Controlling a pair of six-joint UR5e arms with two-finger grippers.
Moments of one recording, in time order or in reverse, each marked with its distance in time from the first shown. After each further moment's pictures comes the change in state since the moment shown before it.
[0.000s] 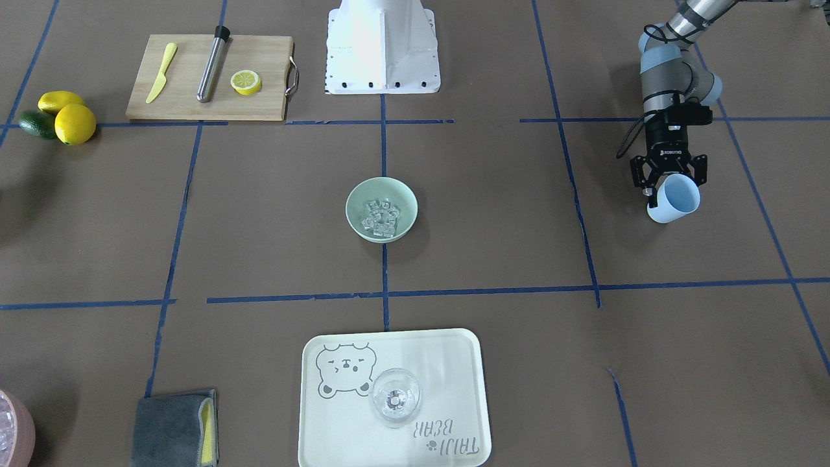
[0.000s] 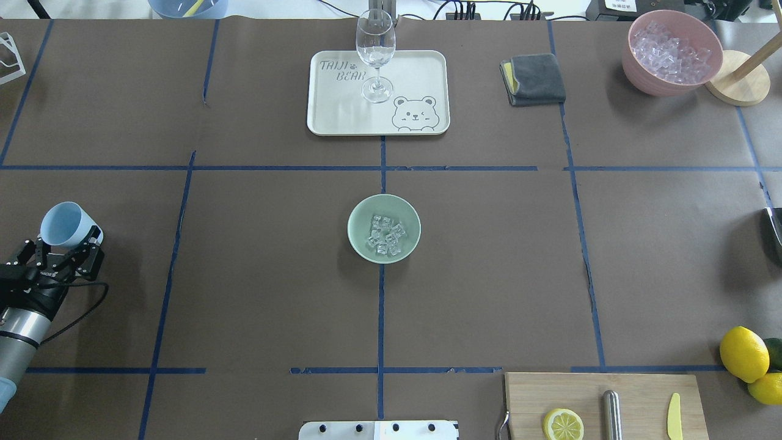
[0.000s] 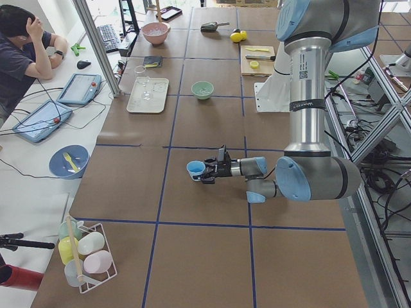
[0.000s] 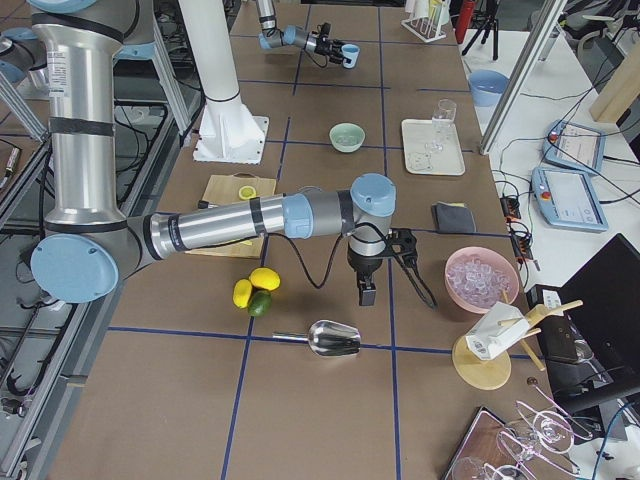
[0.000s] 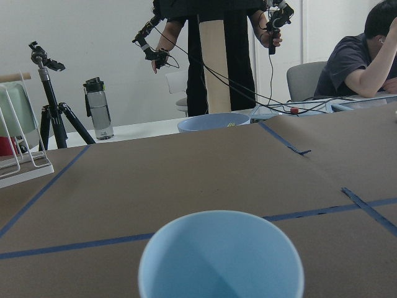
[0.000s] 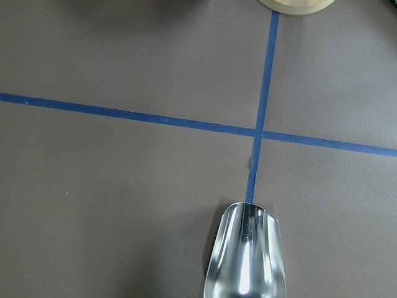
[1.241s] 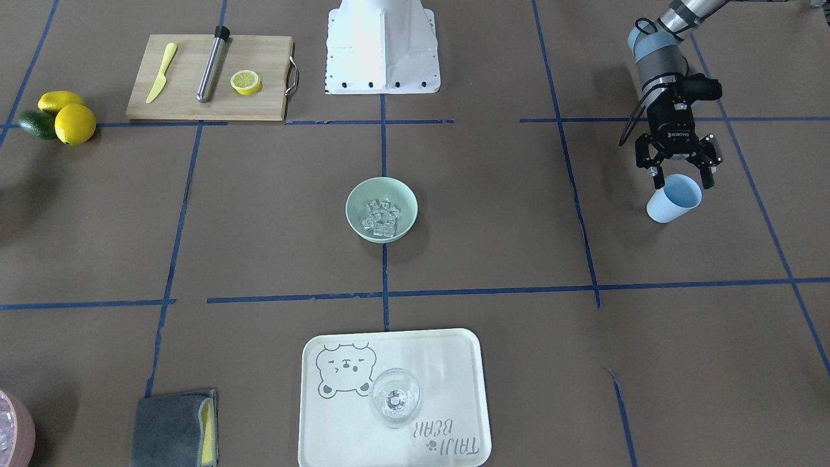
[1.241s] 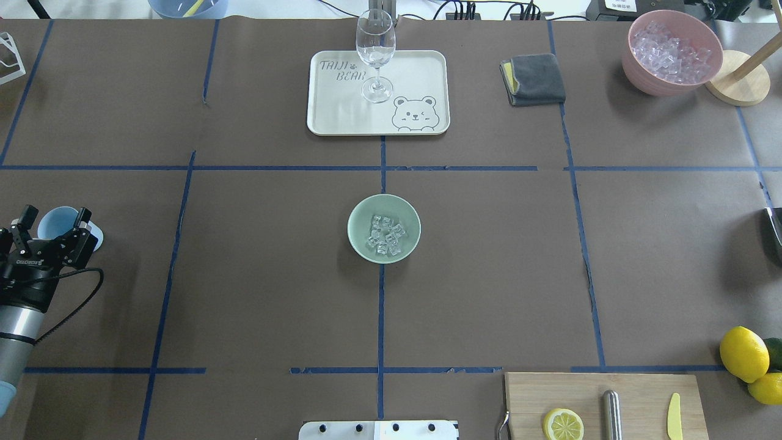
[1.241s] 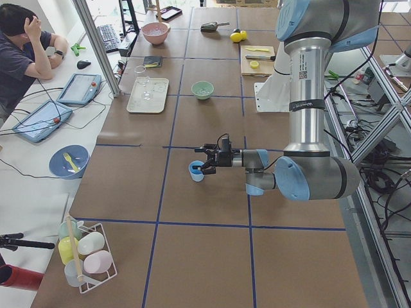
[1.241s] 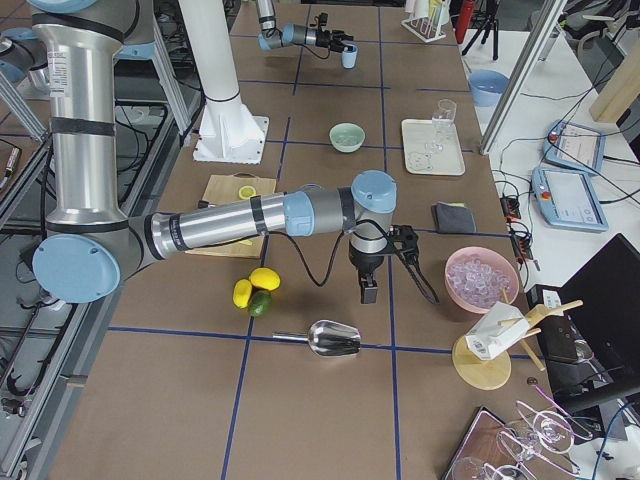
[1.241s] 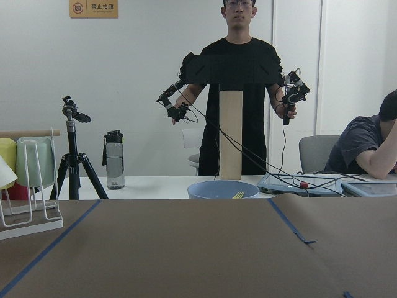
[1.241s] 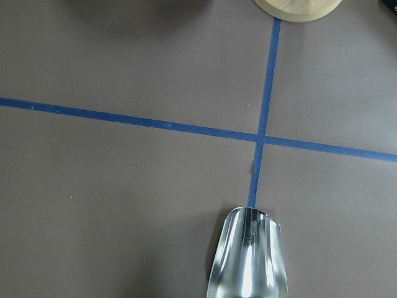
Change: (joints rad) left arm -0.002 -0.008 -0.106 -0.155 0.132 0.180; right arm -0.001 0.006 0.004 0.000 -0.001 0.003
